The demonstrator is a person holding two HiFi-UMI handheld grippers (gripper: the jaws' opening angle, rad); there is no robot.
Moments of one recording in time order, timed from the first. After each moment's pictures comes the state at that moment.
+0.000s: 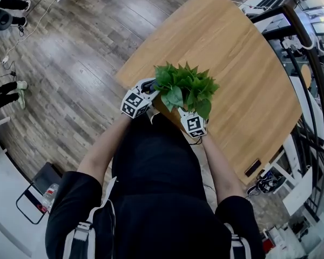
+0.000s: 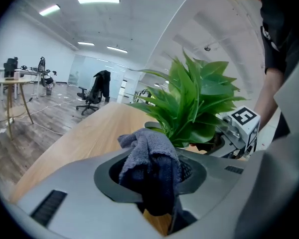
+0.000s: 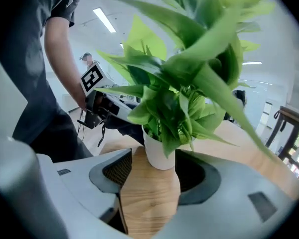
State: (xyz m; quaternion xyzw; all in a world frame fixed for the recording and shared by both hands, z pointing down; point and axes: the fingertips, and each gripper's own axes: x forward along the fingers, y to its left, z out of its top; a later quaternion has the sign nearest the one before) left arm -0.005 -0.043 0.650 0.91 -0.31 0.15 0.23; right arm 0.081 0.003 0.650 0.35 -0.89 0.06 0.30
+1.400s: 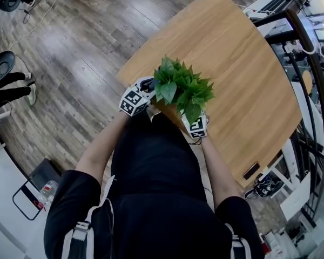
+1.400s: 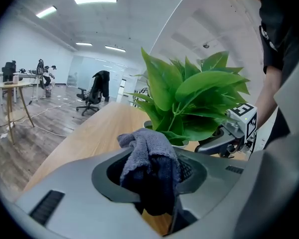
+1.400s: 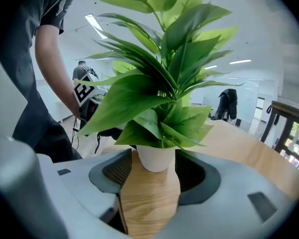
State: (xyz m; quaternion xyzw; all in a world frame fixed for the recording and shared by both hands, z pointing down) left arm -0.013 -0.045 0.648 0.91 -0.30 0.16 0.22; right arm 0.083 -0.007 0.631 0.37 -0.89 0.08 0.27
